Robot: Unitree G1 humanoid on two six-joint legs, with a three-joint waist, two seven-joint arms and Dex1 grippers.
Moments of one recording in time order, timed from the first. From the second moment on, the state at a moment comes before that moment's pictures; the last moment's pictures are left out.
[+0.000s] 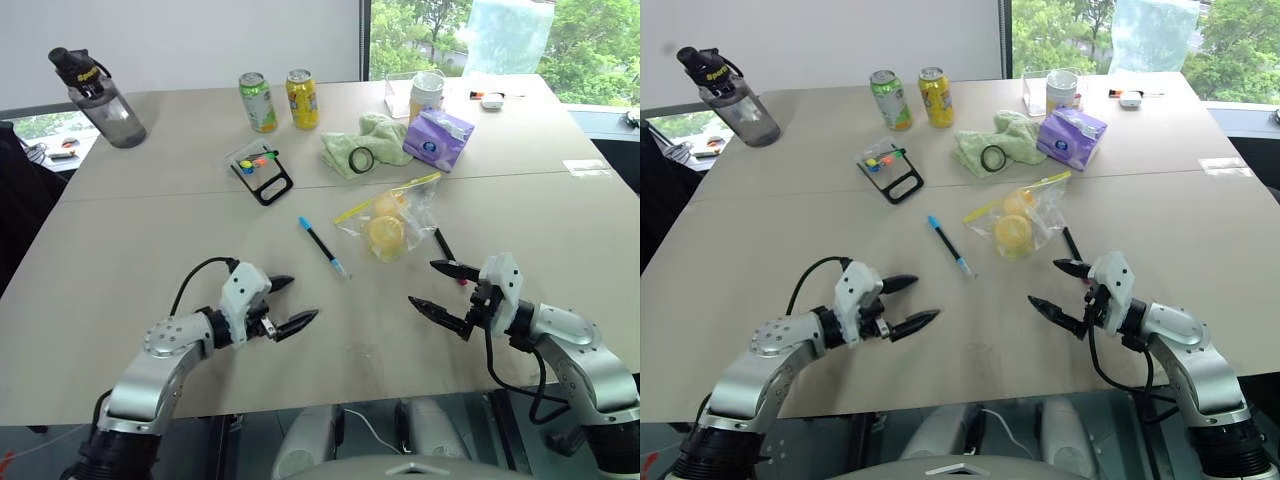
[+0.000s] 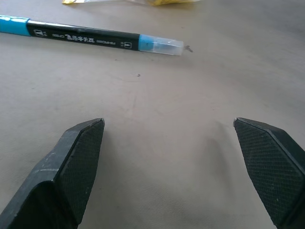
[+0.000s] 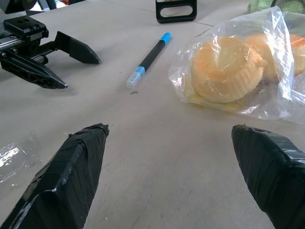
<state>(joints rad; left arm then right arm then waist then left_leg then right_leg) 0.05 0.62 0.03 -0.25 -0.36 0.34 -0.85 0.01 -0.53 0.02 -0.30 0.42 0.28 0.86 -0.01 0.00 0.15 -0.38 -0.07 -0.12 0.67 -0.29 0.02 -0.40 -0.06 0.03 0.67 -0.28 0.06</state>
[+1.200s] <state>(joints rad) -0.02 0.66 0.11 -0.34 -0.52 0.46 -0.88 -0.43 -0.31 0.11 -0.06 0.27 0.41 0.57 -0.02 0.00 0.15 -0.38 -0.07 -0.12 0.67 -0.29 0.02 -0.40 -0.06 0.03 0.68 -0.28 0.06</state>
